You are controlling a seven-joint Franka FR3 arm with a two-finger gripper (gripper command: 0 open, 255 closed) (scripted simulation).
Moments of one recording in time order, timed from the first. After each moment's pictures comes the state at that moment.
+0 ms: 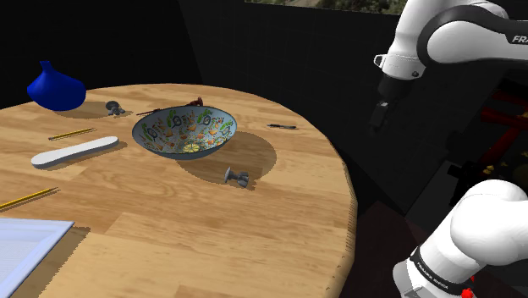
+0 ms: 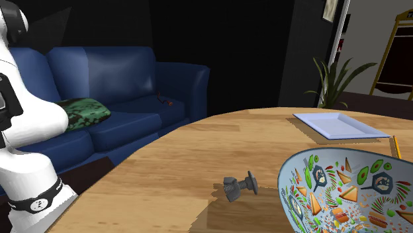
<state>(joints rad) -0.02 -0.83 0.04 -2.45 -0.09 1.63 -0.15</state>
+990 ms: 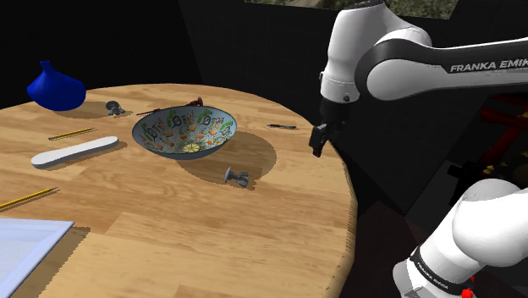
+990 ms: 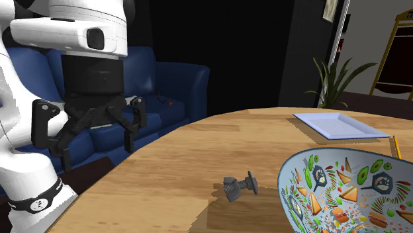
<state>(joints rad) 0.03 -0.56 0.35 -2.36 0.02 1.82 0.22</state>
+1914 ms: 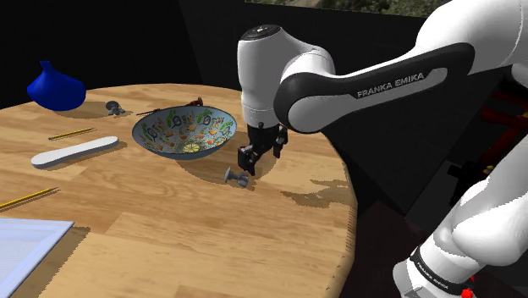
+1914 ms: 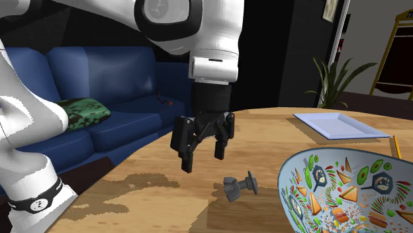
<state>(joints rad) 0.01 -0.04 0.66 -2.00 -0.20 1.90 0.71</state>
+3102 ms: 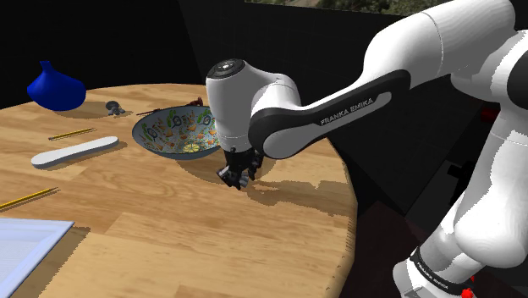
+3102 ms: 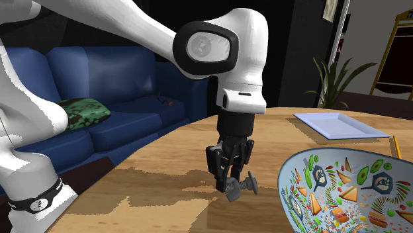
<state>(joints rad) 0.07 0.21 0.68 -1.89 -0.39 1.94 0.91</state>
